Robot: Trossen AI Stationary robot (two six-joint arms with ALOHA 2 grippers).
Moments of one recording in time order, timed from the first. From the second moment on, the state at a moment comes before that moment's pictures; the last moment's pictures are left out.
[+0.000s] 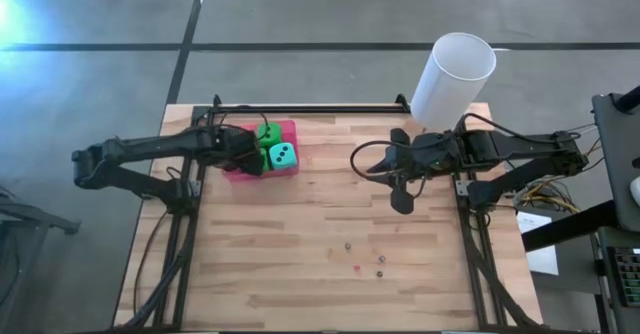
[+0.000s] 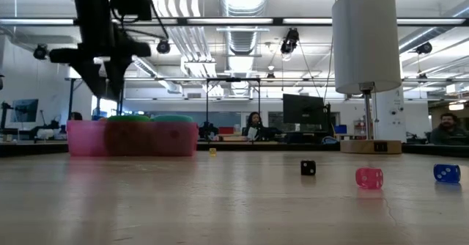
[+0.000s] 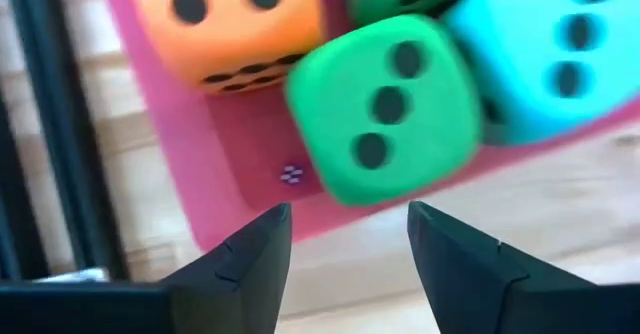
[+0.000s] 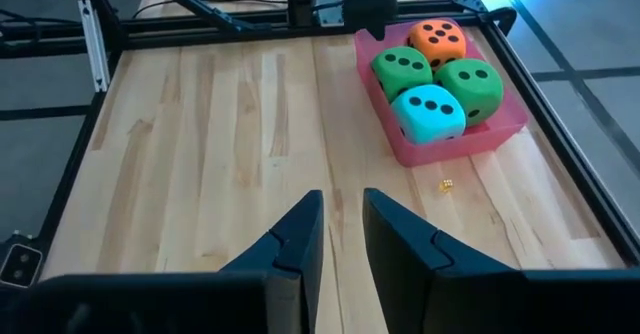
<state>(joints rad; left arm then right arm) 0.30 1.20 0.92 -1.12 -0.25 -1.04 0.13 1.22 1.35 -0.73 0.15 0.17</state>
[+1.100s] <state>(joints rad) -0.12 1.20 1.02 -0.80 -0.26 -0.84 0.37 1.24 0.88 -0.85 -0.19 0.63</state>
